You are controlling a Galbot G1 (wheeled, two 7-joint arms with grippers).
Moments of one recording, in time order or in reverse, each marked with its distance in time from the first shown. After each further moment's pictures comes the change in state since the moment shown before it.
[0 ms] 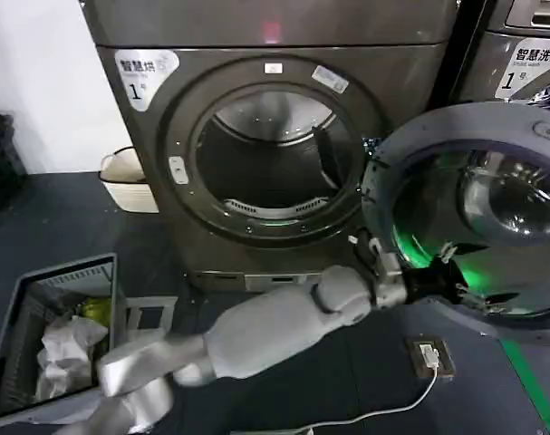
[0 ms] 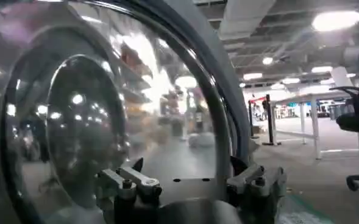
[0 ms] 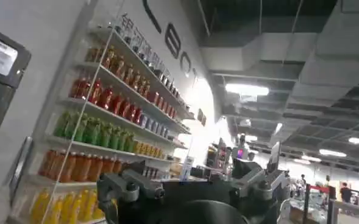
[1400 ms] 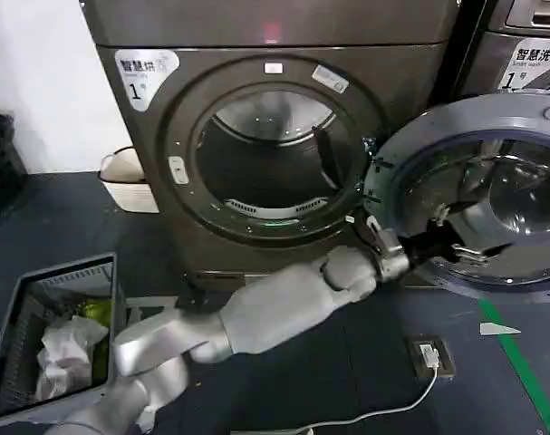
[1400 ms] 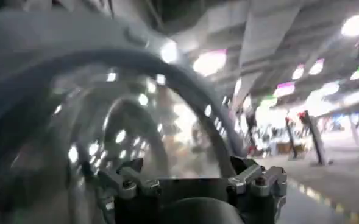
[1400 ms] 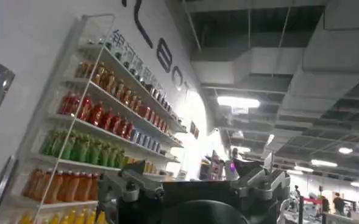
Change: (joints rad) left arm -0.093 -0.047 0.035 0.135 -0.006 -0.261 -0.098; right arm 0.007 -0.064 0.046 -0.034 0.004 0.005 -0.003
